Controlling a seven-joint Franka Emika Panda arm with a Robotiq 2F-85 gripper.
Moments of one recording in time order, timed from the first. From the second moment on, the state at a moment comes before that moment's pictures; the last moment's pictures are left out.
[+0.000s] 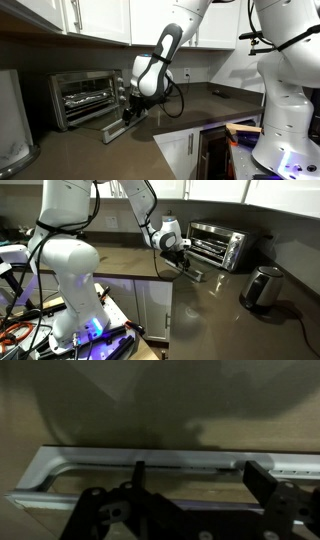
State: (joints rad) arm 0.35 0.44 -0.32 -2.30 0.05 3.03 0.11
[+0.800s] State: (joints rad) arm 0.34 0.30 -0.27 -2.38 -0.05 3.02 0.16
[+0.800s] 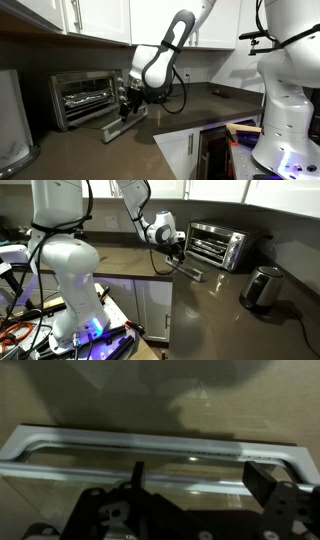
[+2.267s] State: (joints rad) arm -0.03 0.23 0.07 -2.43 0.17 2.93 -0.06
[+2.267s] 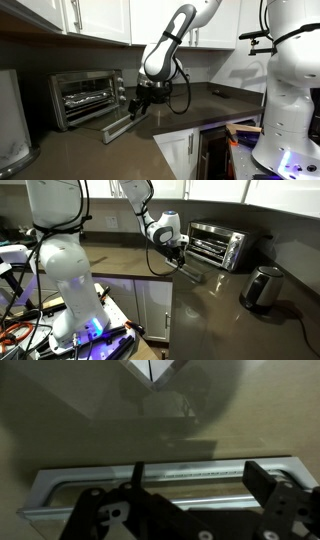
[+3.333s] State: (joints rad) arm -0.08 0.32 0.08 -2.32 0.17 2.94 -0.08
